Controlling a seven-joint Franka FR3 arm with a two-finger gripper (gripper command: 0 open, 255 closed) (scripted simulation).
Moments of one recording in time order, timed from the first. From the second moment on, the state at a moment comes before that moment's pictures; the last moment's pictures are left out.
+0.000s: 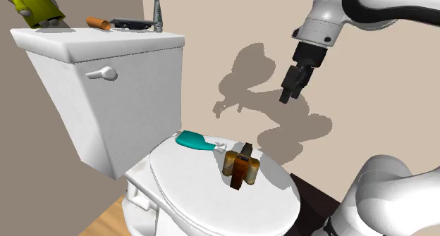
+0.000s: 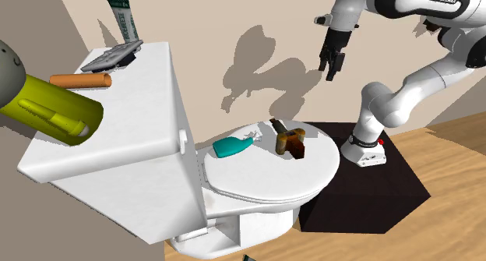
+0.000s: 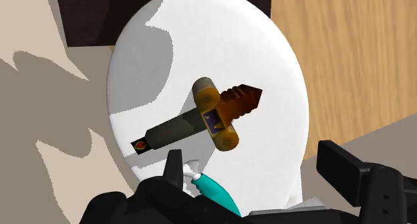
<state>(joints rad) -0.01 -0.83 0.01 -2.27 0.11 1.51 0.00</state>
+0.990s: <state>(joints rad) 0.03 -0.47 -0.02 -2.34 0.10 1.90 -0.18</state>
